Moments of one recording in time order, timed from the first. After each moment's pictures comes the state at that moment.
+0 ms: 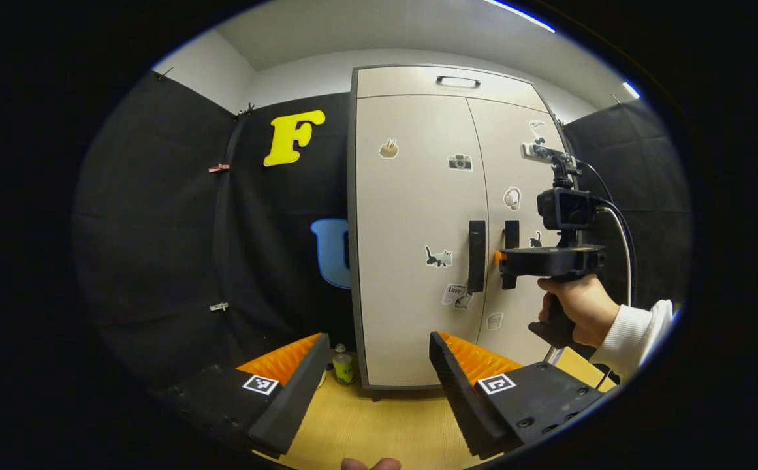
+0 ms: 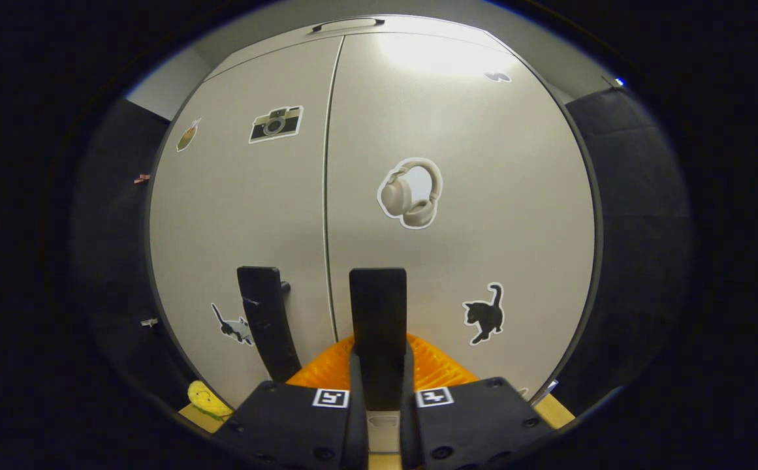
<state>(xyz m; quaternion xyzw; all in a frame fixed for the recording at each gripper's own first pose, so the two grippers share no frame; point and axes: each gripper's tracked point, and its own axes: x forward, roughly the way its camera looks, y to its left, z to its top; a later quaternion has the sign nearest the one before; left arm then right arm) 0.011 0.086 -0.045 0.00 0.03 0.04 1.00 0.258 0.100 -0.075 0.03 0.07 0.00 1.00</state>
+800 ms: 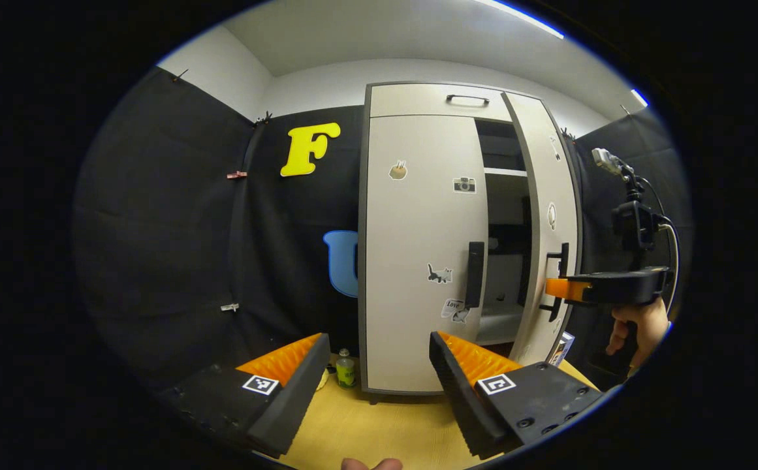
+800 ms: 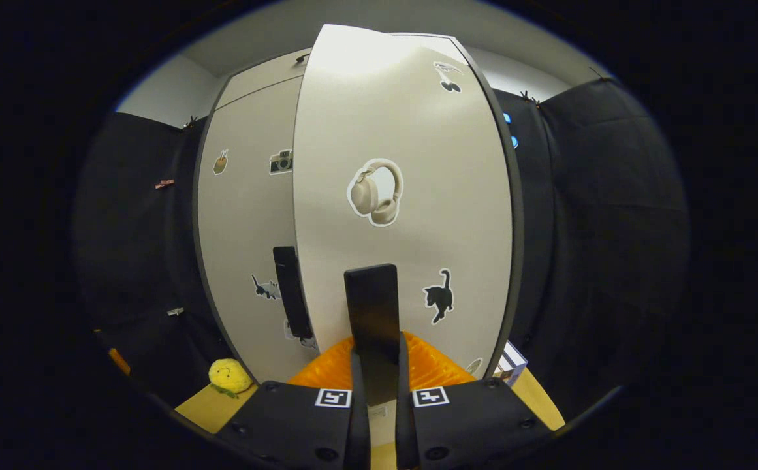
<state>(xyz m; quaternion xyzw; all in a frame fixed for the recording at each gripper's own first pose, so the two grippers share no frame) -0.013 0.071 -0.025 -0.01 0.01 0.07 1.00 0.177 0.063 -0.057 0.04 0.09 0.03 0.99</state>
